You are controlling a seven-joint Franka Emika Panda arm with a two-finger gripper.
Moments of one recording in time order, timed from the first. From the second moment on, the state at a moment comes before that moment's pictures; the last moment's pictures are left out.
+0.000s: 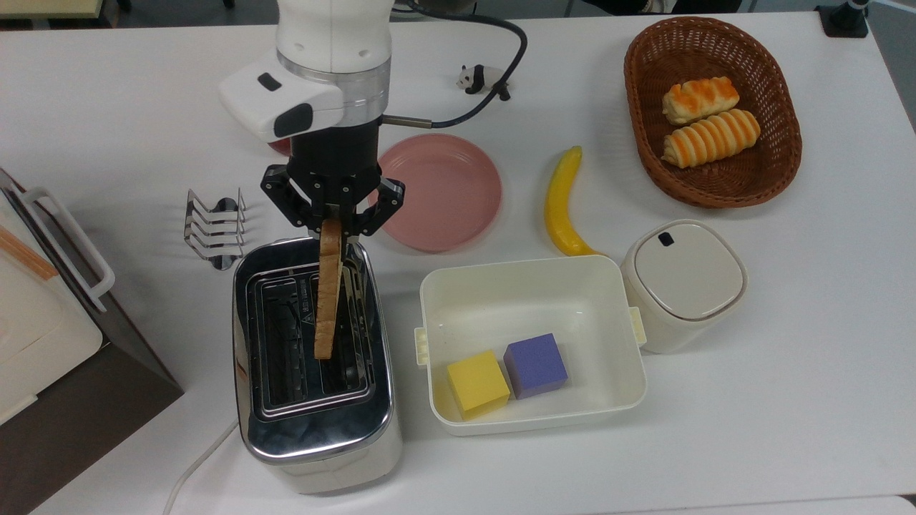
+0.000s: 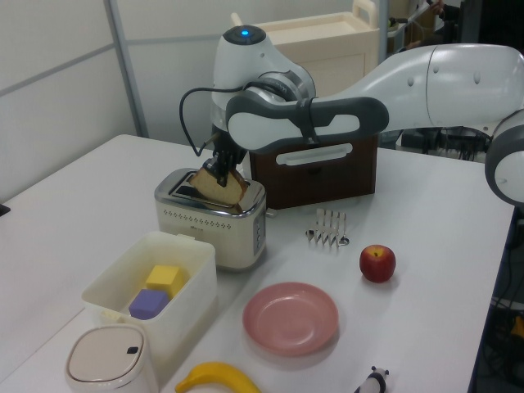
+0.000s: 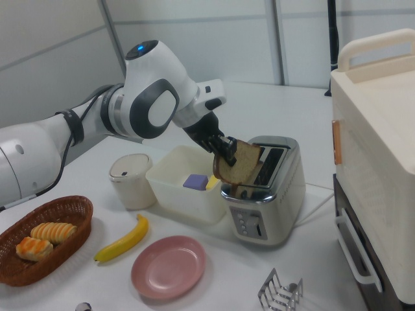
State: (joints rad) arm 0.02 0.43 -0.03 -1.31 -0.13 2.11 0.11
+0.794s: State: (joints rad) arm 0.01 0.48 -0.03 -1.34 -0.12 2.21 0.22
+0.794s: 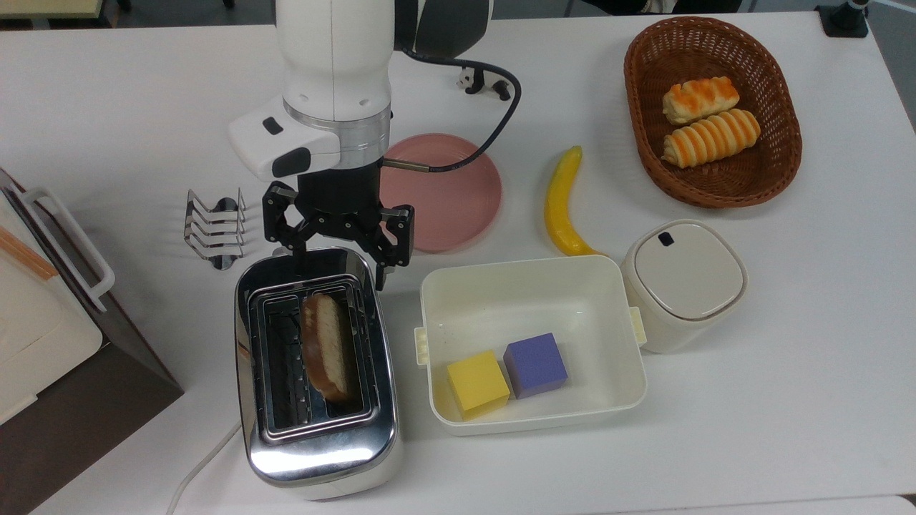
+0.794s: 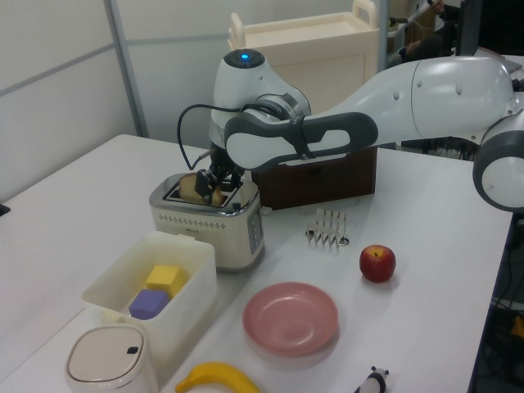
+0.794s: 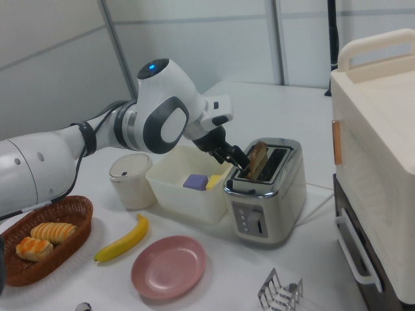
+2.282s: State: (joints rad) arm 0.01 0.13 -0.02 -1.56 -0.11 1.78 0.24
